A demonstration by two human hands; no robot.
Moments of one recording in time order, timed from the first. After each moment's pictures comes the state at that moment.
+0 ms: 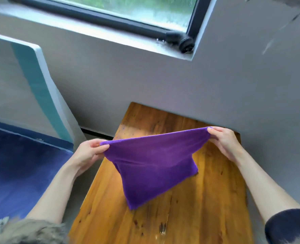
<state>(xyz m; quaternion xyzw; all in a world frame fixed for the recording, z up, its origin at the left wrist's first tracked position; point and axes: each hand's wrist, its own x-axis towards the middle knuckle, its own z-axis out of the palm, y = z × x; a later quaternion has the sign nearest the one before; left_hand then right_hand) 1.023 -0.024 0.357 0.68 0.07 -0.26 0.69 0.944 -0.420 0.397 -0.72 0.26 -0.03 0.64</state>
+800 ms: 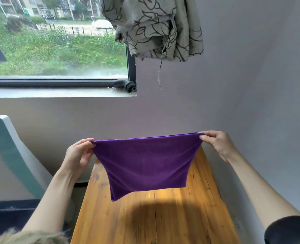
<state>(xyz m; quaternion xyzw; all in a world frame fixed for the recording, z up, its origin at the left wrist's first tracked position) 1.015 -0.112 0.472 0.55 0.01 -0.17 0.82 0.818 -0.467 0.483 -0.71 0.25 -0.22 0.62</state>
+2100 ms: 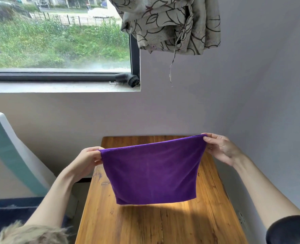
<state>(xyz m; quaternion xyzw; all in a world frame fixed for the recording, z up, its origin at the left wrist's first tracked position) 1.047 -0.101 0.435 0.67 -0.12 -0.34 0.65 0.836 -0.454 0.474 -0.51 0.24 -0.12 0.81</state>
